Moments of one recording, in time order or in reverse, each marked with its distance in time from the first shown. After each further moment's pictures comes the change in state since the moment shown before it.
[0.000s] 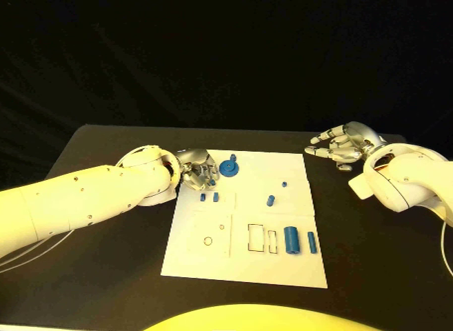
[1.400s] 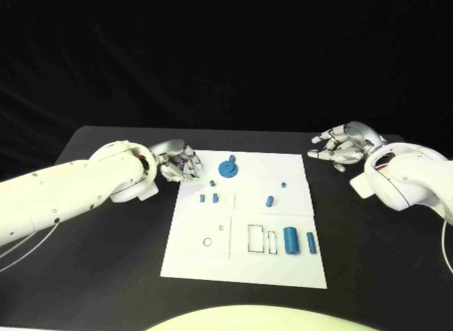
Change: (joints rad) left arm 0.002 -0.135 0.048 0.046 0.208 -0.019 0.056; left_hand 0.055 0.033 -0.169 0.069 0.000 0.036 0.028 -0.023 -0.028 -0.048 0.021 -0.030 0.034 -0.076 0.013 -0.039 -0.122 0.000 -0.081 0.006 -0.113 -0.136; right arm -0.001 0.005 0.000 -0.028 -0.029 0.017 0.007; right_hand 0.116 -0.034 0.076 -0.001 -0.088 0.014 -0.013 0.023 -0.009 -0.275 0.006 -0.580 -0.627 0.004 -0.011 -0.125 -0.115 0.039 -0.088 -0.016 -0.258 -0.161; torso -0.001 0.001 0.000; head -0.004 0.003
